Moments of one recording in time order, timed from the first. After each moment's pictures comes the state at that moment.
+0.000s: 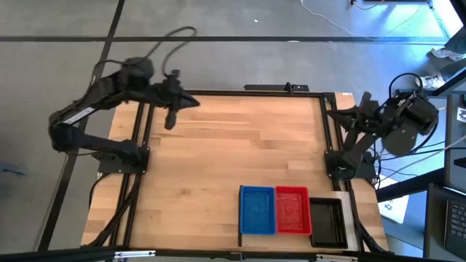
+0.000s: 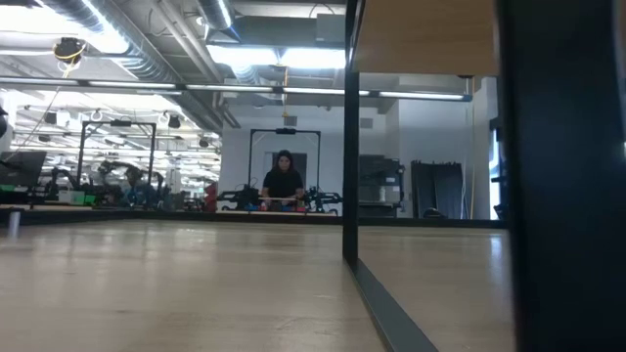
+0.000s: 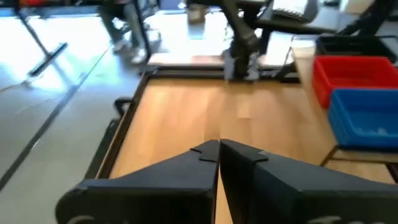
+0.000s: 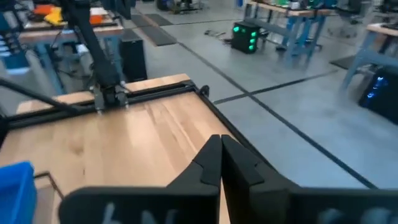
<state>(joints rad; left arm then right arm) 0.38 1.08 1.49 -0.75 0.22 0.15 0.85 0.81 1.43 -1.41 1.20 0.76</state>
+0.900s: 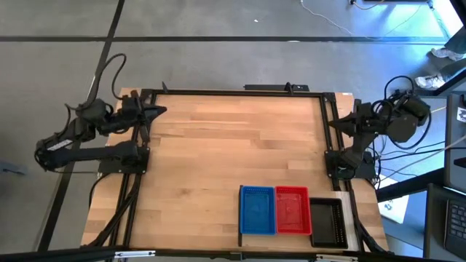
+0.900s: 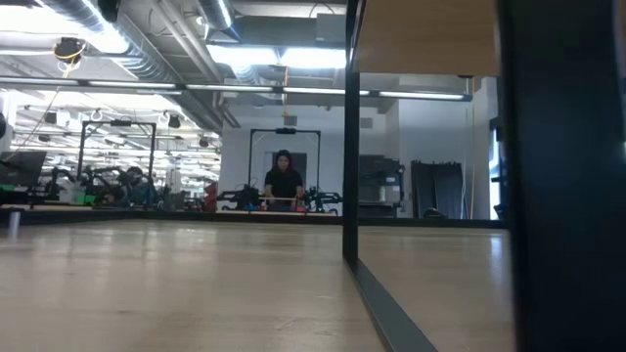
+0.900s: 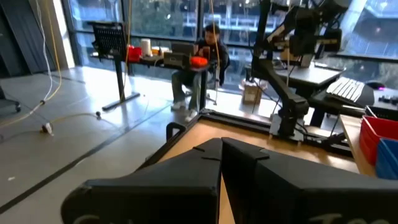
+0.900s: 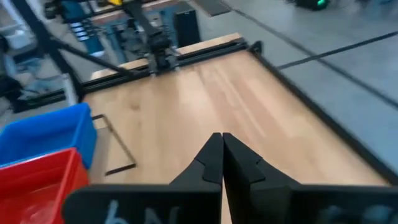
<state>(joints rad) 0.27 0.35 0.76 -0.37 -0.17 -0.08 0.85 0.46 1.12 -1.28 0.93 0.72</state>
